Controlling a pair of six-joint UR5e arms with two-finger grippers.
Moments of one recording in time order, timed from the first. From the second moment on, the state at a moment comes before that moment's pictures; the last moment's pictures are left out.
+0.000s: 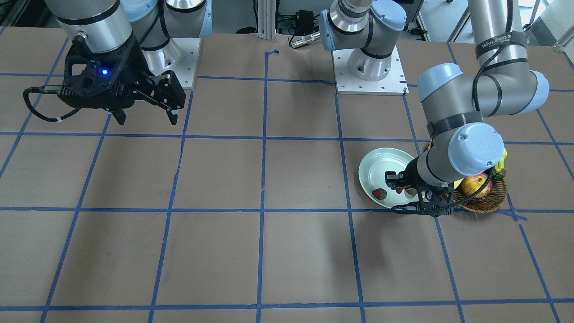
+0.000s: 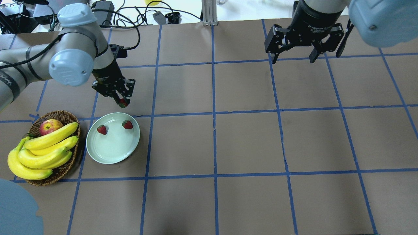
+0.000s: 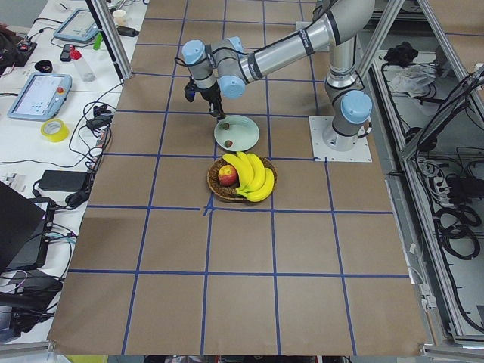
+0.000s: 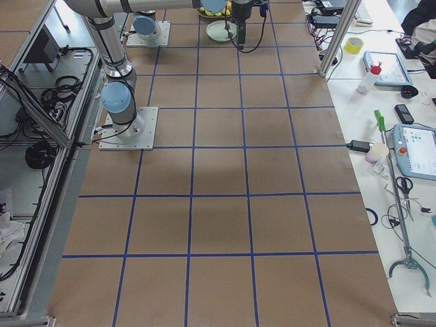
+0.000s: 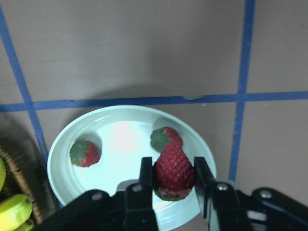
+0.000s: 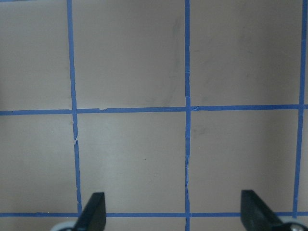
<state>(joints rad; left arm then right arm) -1.39 -1.89 -1.74 -1.35 1.64 0.19 1.63 -1.52 1.48 -1.59 -1.54 0.08</state>
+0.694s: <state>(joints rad) -1.37 -1.89 -1.76 -1.33 1.64 0.17 1.63 -1.52 1.48 -1.59 -1.54 0.08</state>
